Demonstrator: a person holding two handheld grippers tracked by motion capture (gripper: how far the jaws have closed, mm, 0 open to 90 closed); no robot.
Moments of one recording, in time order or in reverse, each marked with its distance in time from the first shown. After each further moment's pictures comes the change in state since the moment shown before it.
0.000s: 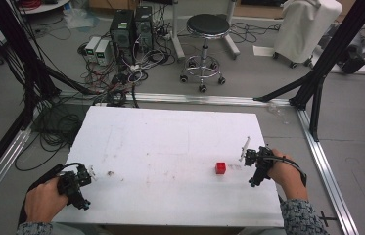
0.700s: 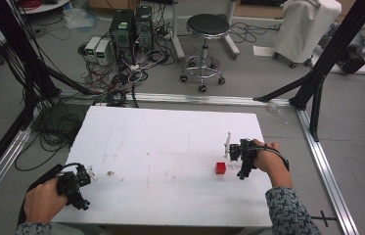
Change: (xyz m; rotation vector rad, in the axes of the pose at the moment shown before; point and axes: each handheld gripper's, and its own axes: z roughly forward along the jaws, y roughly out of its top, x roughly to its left) left arm 0.000 -0.002 0.000 -0.007 -0.002 -0.004; right arm -0.014 0.053 0.008 0.016 0.030 -0.231
